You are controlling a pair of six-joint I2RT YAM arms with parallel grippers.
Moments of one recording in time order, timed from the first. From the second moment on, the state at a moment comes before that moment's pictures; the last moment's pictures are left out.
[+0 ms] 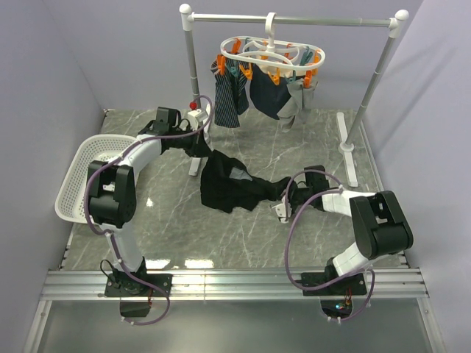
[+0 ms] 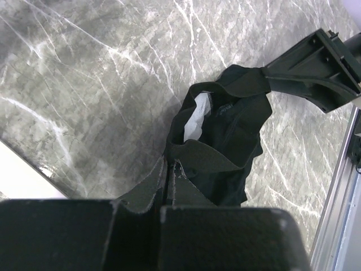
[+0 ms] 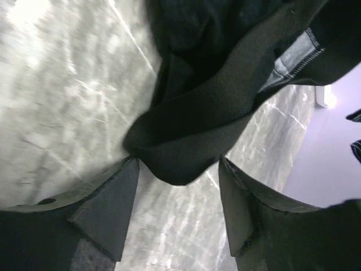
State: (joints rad) left arm -0.21 1.88 1.41 -0.32 0.87 0.14; right arm 0.20 1.55 0.58 0.03 -0.77 -1.97
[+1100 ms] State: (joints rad) left arm -0.12 1.51 1.27 -0.37 1.02 0.24; right arm 0.02 1.01 0.92 -0.33 -0.93 -0.94
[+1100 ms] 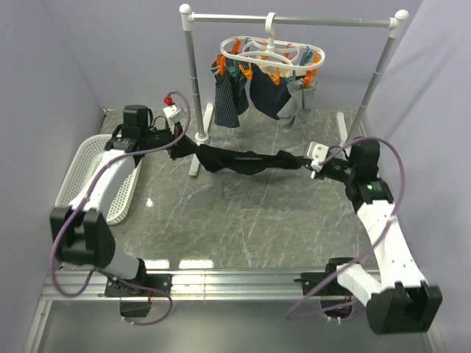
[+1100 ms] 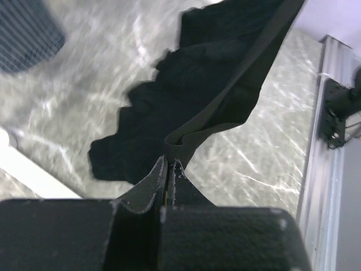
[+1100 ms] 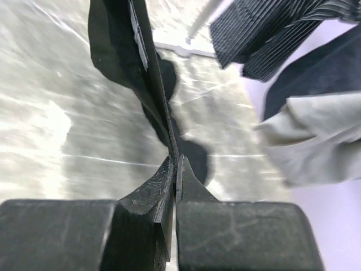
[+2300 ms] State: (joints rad) left arm -0.45 1.38 1.06 -0.77 0.82 1.11; right arm -0.07 1.09 0.73 -0.61 -0.80 -1.48
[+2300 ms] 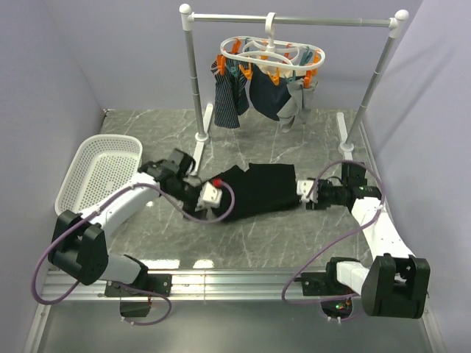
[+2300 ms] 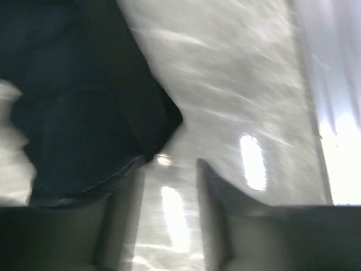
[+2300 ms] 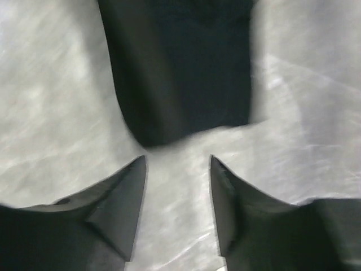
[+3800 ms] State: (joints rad) left arm -0.87 1.80 1.15 -0.76 0.41 1.17; right arm 0.31 2.02 1.44 -0.63 -0.23 -0.38
